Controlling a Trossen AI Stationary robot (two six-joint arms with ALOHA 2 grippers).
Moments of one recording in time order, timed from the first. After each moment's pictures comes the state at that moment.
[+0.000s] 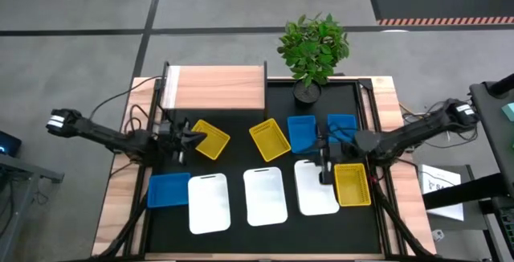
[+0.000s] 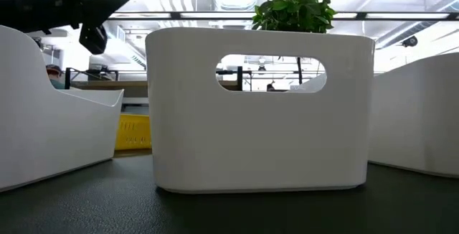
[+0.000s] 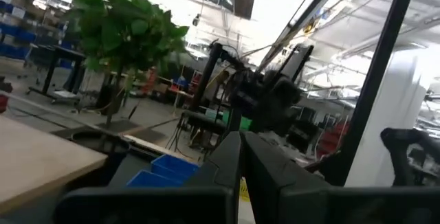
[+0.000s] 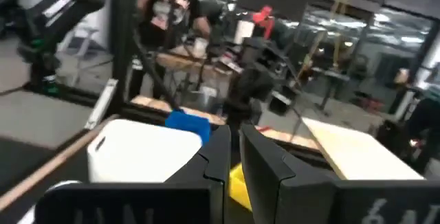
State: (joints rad) left arm -0.22 0.71 0.03 1.01 -0.38 -0.23; right arm 0.27 1.07 0.51 0.60 0.16 -0.26
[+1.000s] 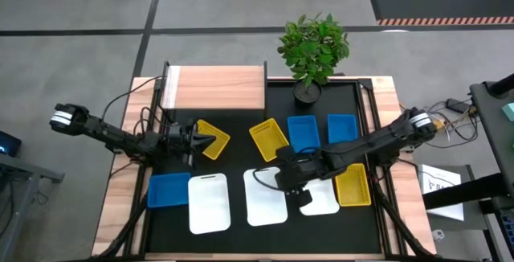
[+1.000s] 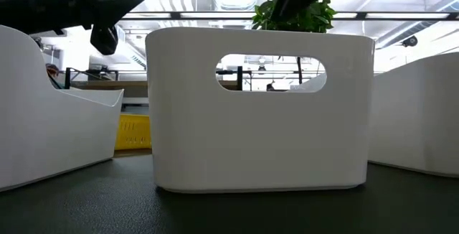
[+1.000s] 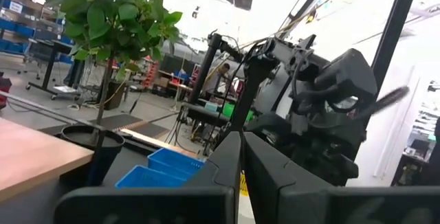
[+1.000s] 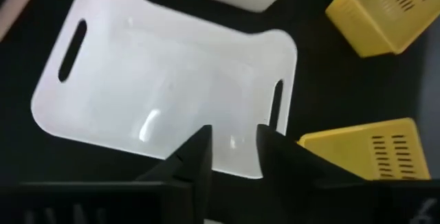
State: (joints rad) left arm -0.22 0.92 0.07 1.21 -0.38 -0.23; right arm 0.34 1.66 1.37 -0.69 0.14 -0.12
